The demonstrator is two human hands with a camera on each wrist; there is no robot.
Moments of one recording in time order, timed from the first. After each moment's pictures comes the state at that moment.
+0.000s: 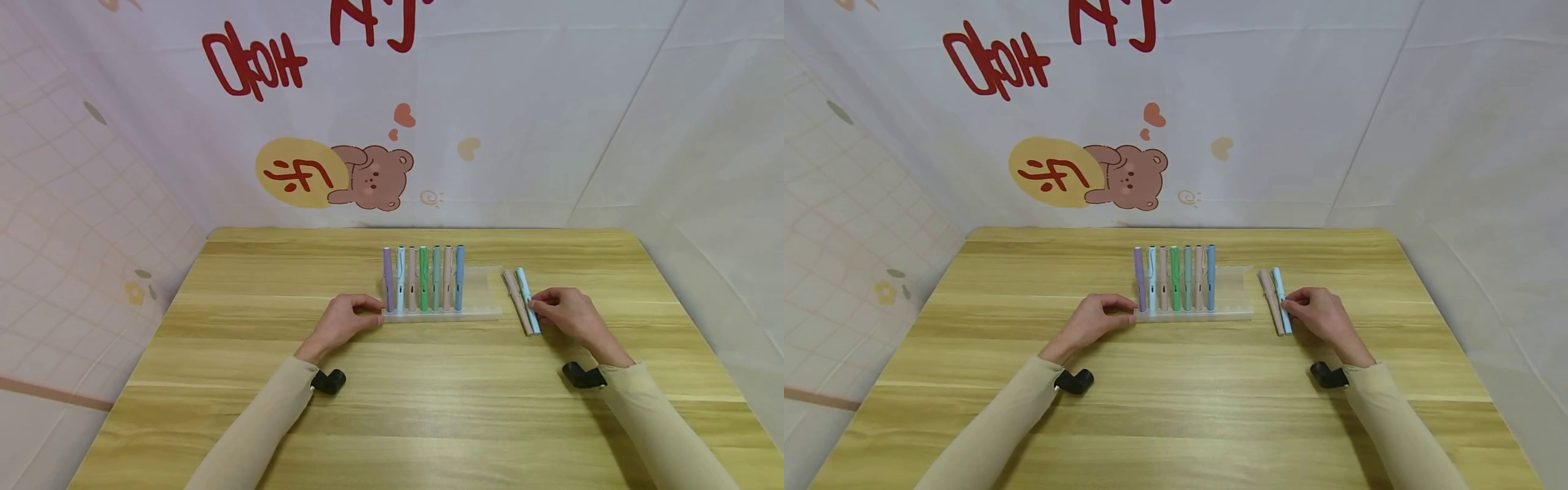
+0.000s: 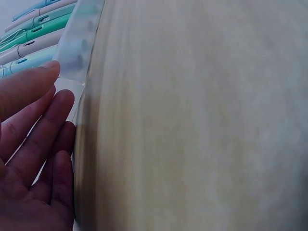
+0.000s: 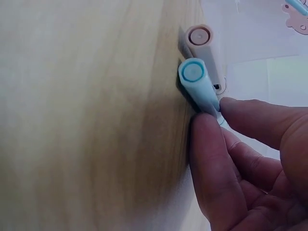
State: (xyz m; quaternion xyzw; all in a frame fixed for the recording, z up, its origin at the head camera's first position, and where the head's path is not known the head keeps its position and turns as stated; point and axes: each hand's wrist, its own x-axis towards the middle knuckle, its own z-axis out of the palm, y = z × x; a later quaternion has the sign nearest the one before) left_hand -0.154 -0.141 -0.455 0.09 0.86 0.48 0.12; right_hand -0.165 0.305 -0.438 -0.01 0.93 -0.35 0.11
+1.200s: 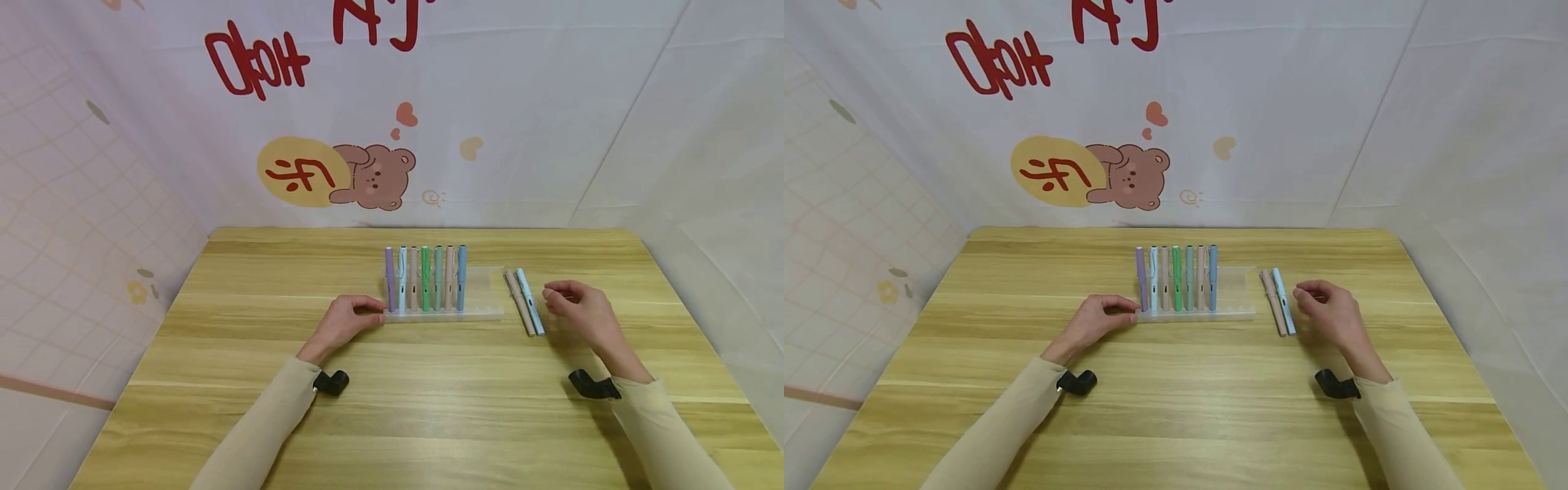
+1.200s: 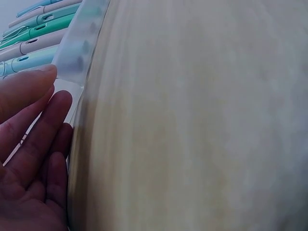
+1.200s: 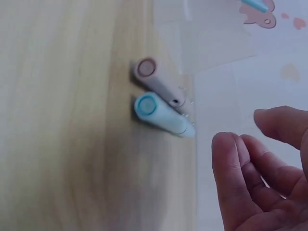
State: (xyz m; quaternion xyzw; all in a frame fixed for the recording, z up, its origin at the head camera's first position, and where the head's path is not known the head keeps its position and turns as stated) left_hand -0.153 -0.142 -0.459 0.08 0.85 0.50 0.12; right_hand -0.148 0.311 -0.427 0.00 0.90 -0.44 0.03
